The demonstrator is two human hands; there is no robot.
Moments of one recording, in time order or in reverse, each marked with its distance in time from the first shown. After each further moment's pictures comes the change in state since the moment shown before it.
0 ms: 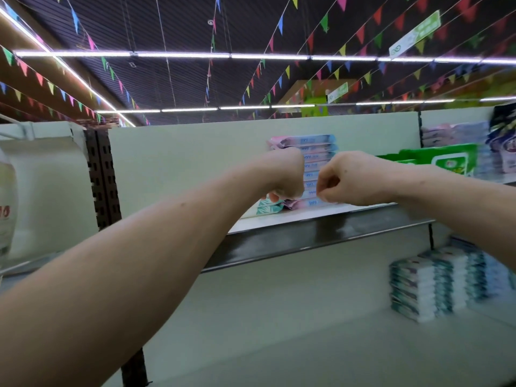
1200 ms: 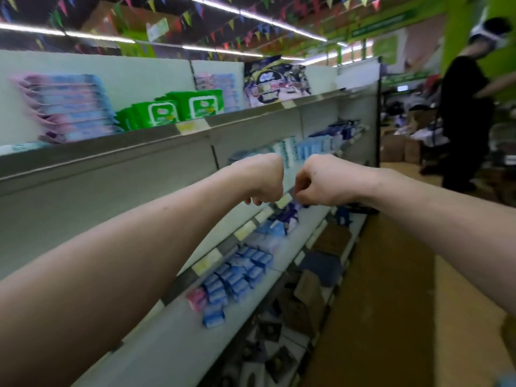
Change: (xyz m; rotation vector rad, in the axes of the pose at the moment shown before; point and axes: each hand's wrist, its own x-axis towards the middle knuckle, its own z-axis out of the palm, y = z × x) left_hand -0.170 0.322 0.053 -0.223 -0.268 0.533; right_hand -0.371 0.091 -0.077 -0.106 -0.179 0.646
